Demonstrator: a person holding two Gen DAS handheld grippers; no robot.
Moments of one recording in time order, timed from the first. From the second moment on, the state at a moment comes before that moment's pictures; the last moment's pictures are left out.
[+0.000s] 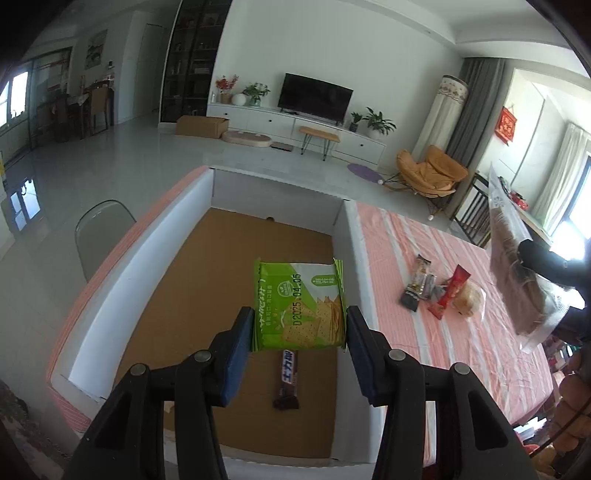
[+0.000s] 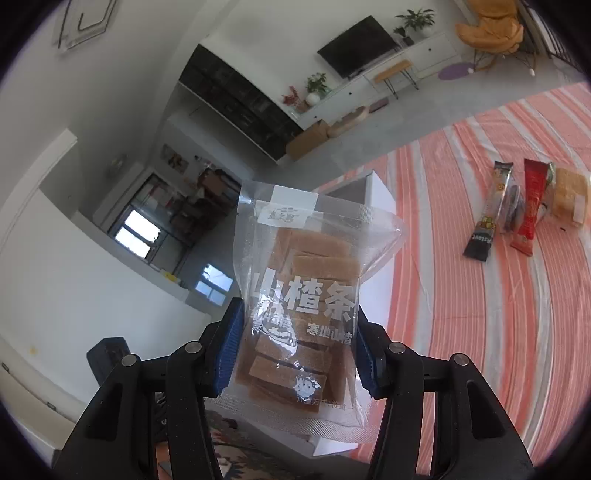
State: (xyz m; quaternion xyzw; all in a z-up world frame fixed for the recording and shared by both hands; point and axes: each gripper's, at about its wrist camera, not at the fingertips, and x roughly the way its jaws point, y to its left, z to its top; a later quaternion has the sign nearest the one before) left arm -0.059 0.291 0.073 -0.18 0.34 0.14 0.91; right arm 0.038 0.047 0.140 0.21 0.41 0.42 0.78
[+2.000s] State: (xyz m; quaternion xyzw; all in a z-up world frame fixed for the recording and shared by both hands) left arm 0.120 0.022 -0.111 -0.01 0.46 0.02 0.89; right arm 0.066 -0.160 -0.061 0.05 0.43 -0.08 0.90
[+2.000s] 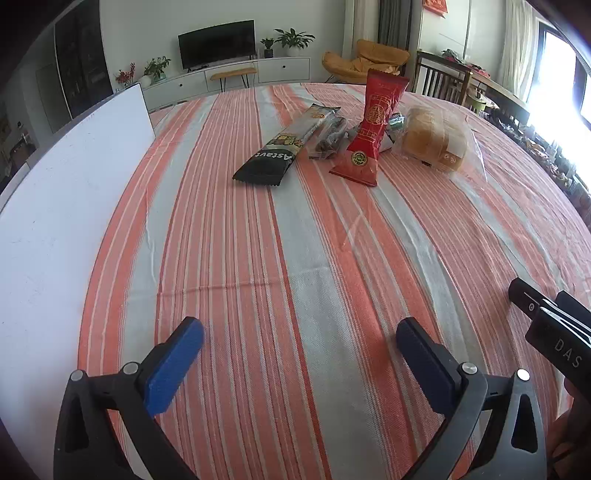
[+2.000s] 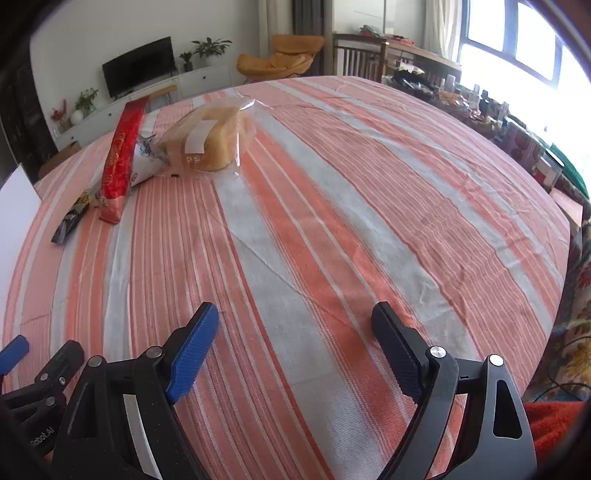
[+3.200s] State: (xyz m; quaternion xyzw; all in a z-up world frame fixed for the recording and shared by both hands) left arm 0.121 0.022 -0.111 -0.01 0.46 0.02 0.89; right arm 0.064 -0.159 -0.060 0.05 0.43 -0.08 0.90
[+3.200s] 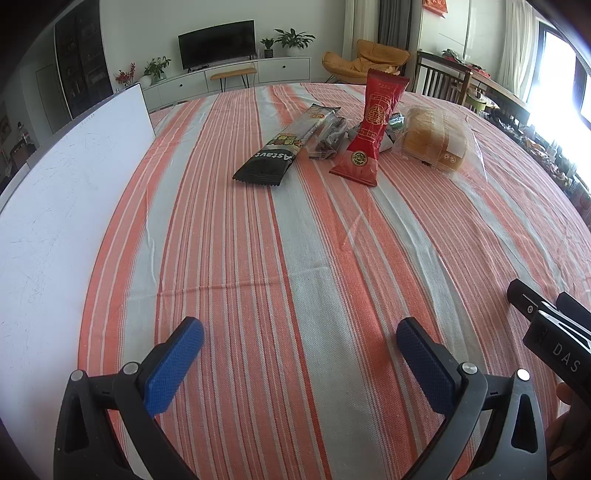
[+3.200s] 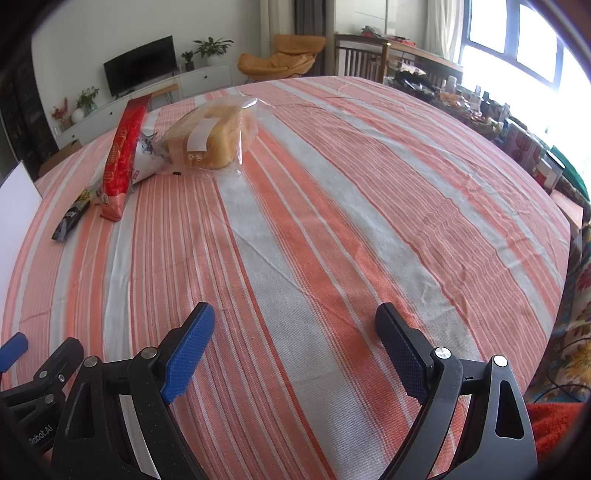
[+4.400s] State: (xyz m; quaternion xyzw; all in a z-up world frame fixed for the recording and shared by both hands) left arm 0.269 0.068 -0.087 -0.04 0.53 -0.02 0.85; right arm 0.065 -0.158 -0.059 0.05 0.44 -0.07 0.90
